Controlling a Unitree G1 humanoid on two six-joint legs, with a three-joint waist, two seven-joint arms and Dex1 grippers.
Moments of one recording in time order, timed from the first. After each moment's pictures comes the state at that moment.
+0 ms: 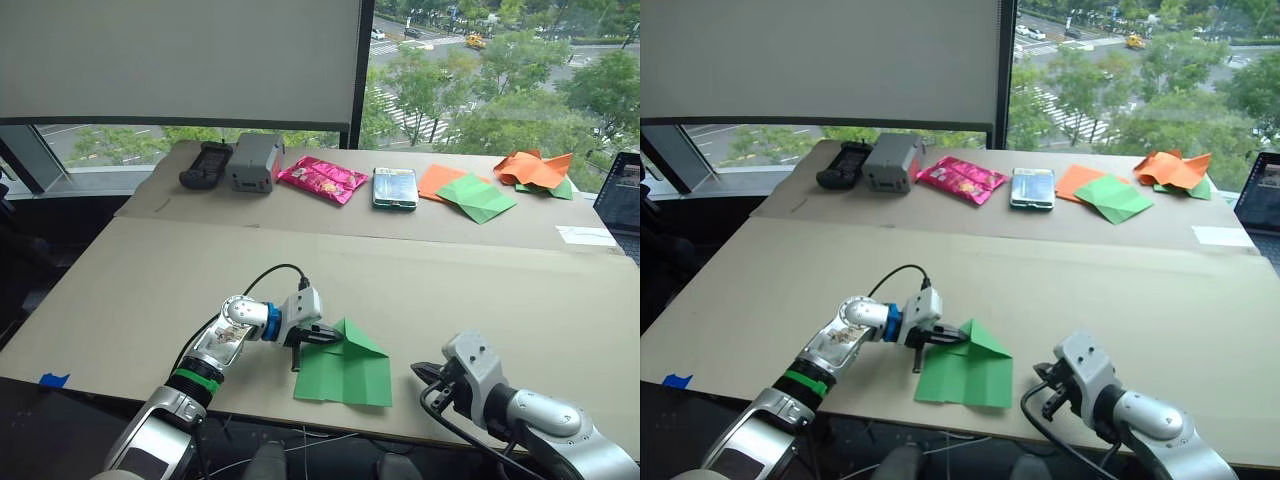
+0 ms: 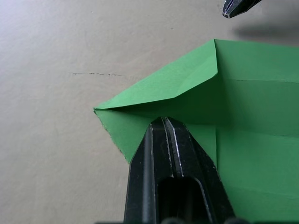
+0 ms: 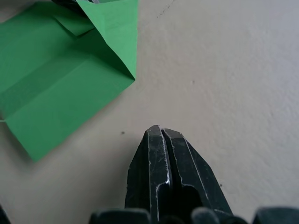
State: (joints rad) left arm -0.51 0.38 -0.37 0.37 -0.11 0.08 -1.18; right arm 0.33 -0.66 -0.05 -0.74 0.32 0.79 0.57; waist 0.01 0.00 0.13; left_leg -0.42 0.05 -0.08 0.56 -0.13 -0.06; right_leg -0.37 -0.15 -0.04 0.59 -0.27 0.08
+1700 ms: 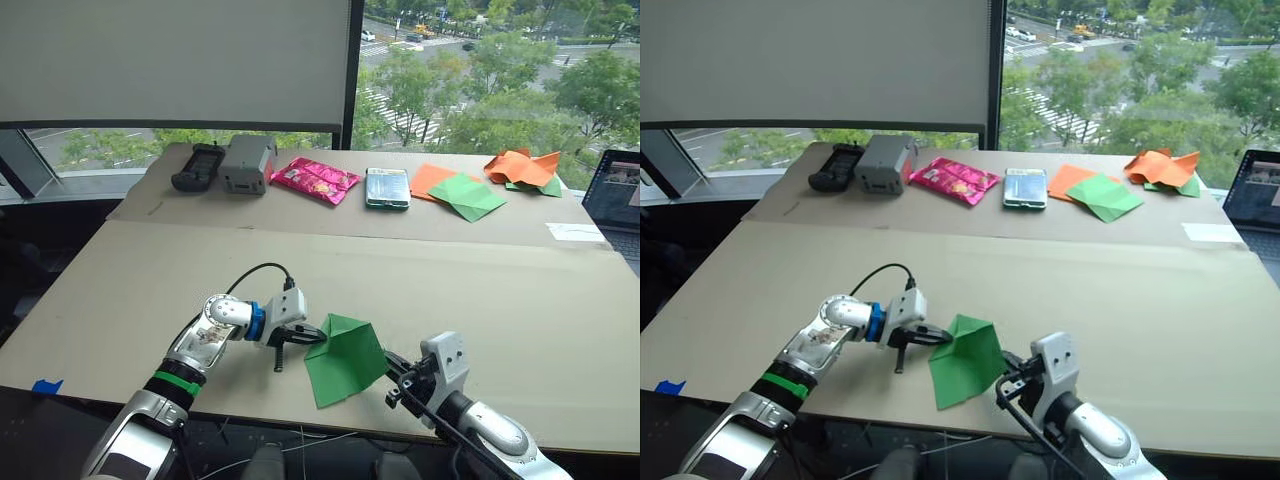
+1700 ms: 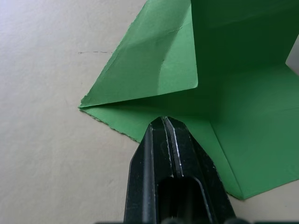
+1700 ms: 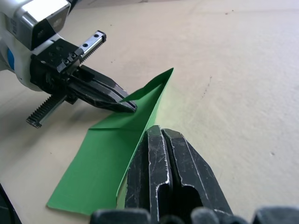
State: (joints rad) left arm -0.50 0.46 -0.37 0.34 -0.11 0.08 -1.20; right arm 0.29 -0.30 0.09 -0.68 0.43 0.61 0.39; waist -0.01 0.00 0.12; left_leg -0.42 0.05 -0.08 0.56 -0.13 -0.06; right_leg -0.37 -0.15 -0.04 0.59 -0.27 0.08
